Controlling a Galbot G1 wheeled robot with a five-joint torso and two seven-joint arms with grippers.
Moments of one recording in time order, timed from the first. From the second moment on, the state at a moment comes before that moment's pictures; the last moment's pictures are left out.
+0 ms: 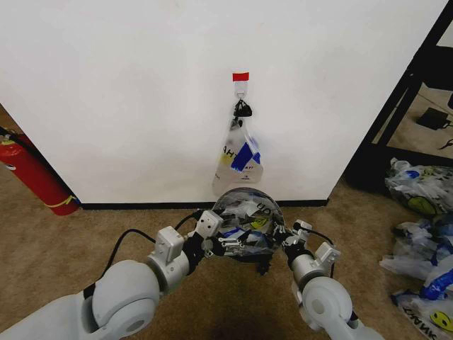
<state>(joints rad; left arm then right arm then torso) 0.94 -0.68 0.16 -2.36 -0.82 0.49 -0.29 -1.32 1.16 0.20 2.03 0.97 -0.11 0.44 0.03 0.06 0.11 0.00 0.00</state>
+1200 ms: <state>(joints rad) 1.28 -0.74 0.19 -2.39 -0.60 0.41 -0.29 -1.29 1.25 0.21 2.04 1.01 -0.14 0.54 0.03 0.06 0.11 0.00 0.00</state>
